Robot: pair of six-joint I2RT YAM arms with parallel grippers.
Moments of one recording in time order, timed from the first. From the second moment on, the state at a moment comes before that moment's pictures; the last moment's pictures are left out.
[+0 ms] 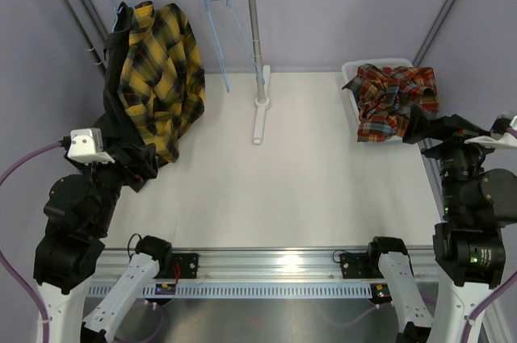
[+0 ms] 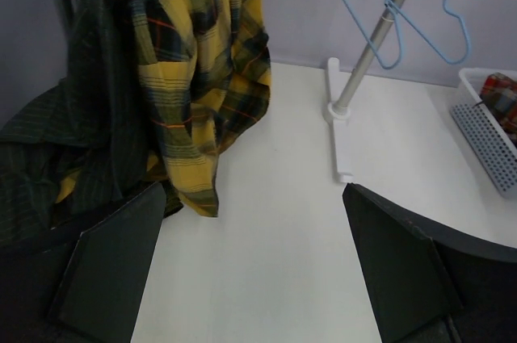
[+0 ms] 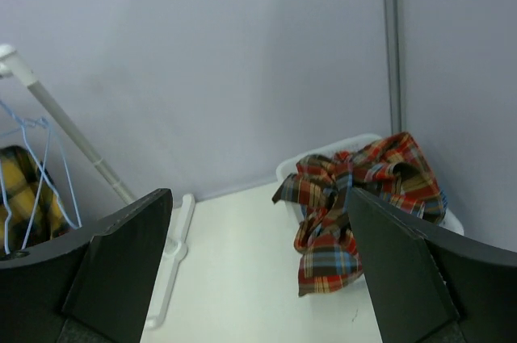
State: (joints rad) left arm -0.31 0.47 1.17 -0.78 -0.24 -0.23; right arm -0.09 0.61 1.36 -0.52 0.04 0.27
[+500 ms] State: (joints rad) left arm -0.31 0.34 1.17 -0.96 -0.30 -0.24; right arm 0.03 0.26 1.13 -0.66 0.04 0.26
